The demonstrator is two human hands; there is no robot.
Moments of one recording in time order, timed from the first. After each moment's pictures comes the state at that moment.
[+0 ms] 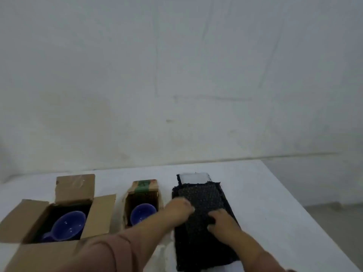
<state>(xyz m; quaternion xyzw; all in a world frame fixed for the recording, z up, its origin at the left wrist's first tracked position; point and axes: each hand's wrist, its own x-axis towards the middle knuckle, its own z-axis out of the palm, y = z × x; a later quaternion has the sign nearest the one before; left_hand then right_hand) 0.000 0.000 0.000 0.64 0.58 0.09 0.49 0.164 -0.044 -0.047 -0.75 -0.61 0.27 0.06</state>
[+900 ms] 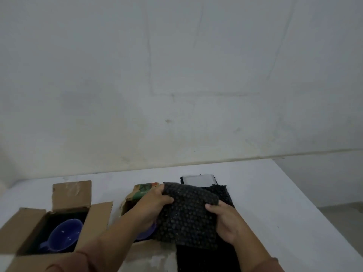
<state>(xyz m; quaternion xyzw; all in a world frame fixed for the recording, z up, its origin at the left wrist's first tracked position) -0.039 0.027 0.022 0.44 0.52 0.30 0.67 0.169 -0.007 -0.033 -0.49 -0.20 0.70 0.47</state>
